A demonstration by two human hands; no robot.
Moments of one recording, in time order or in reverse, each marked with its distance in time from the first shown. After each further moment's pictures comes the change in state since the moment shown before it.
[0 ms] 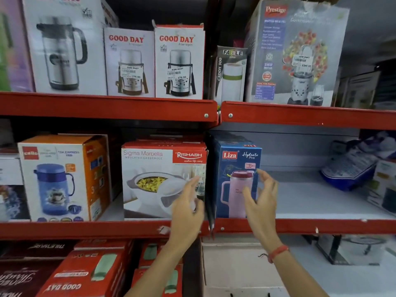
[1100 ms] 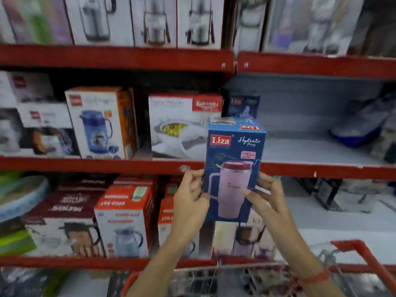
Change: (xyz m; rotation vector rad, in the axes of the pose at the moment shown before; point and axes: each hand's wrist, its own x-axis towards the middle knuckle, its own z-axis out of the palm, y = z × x) left_hand -0.140 0.058 -0.057 -0.283 -0.040 -0.363; right_hand -0.160 -0.065 -0.079 0.292 -0.375 0.314
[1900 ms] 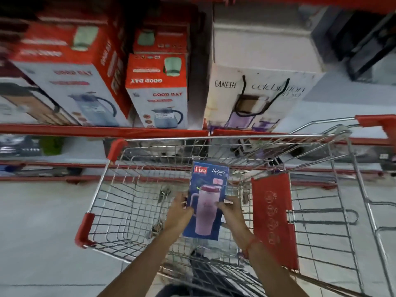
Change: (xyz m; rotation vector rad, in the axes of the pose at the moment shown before) left_hand -0.218 -0.284 0.009 0.414 -0.105 -1.083; right_hand -0.215 0.286 -0.009 -0.066 0.055 1.211
